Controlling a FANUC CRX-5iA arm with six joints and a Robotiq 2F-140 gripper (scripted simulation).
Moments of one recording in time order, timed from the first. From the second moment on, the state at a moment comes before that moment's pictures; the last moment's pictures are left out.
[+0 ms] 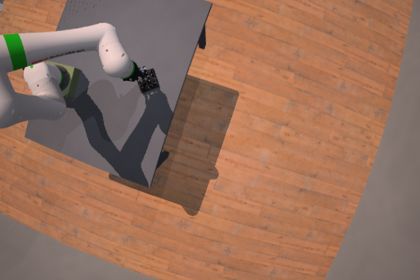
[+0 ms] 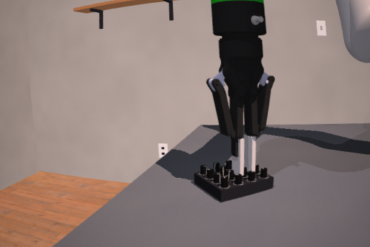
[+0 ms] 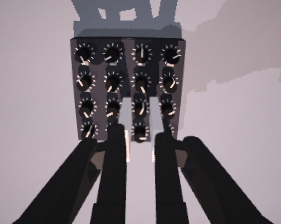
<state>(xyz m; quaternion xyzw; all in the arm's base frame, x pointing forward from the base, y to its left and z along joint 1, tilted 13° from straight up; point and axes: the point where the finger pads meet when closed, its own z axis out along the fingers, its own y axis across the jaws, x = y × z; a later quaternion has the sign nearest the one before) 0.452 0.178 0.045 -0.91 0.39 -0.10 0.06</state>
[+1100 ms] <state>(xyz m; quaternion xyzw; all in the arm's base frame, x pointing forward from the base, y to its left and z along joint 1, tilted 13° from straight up) 0.443 0.177 0.081 -0.91 0.39 -0.10 0.06</state>
